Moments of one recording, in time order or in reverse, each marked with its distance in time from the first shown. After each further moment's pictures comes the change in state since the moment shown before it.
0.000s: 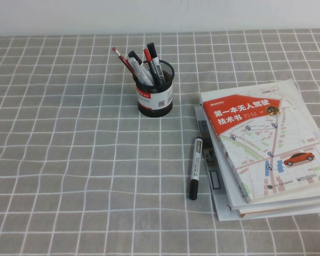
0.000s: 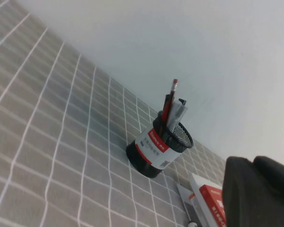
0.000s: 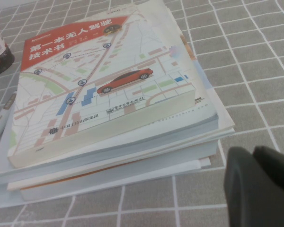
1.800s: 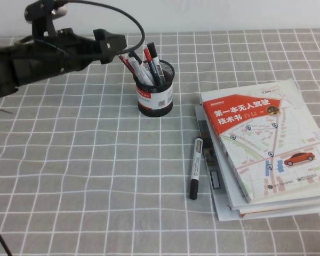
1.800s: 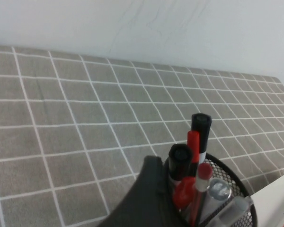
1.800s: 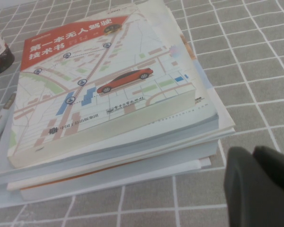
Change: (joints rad) right arm 0.000 0.000 0.000 0.000 0.000 0.000; left arm -0.003 1.733 -1.186 -1.011 0.367 1.508
